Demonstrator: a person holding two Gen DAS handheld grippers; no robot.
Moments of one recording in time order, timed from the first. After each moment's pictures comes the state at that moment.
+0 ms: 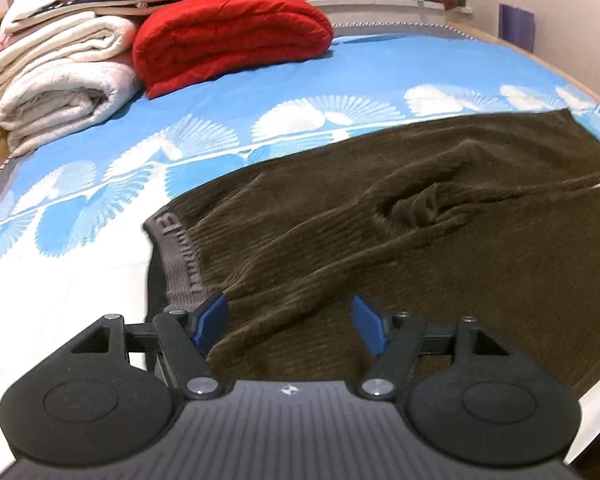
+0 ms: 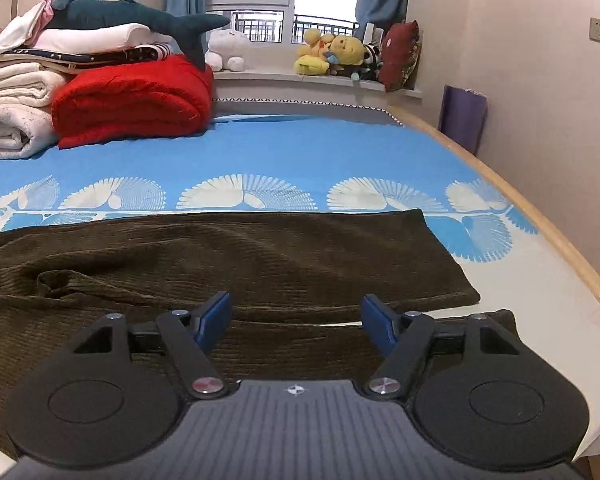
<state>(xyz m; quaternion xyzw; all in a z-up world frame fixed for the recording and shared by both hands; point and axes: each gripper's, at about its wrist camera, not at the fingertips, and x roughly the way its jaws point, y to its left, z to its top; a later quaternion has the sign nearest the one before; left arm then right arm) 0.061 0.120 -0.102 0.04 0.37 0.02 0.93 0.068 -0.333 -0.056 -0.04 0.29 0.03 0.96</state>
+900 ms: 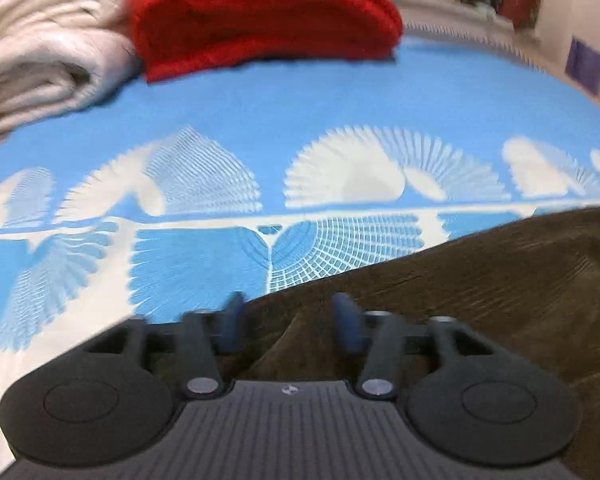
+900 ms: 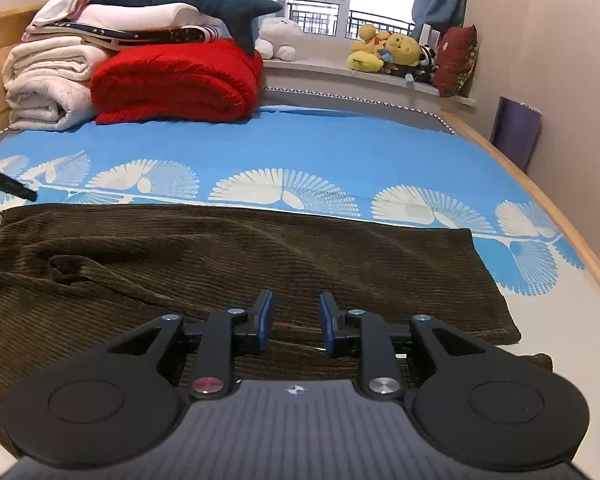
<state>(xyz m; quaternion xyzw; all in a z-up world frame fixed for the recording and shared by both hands) 0.310 0.183 -0.133 -0.01 0.41 0.04 0.91 0.115 -0.327 -0.064 -0.07 0.31 0.10 0.94</state>
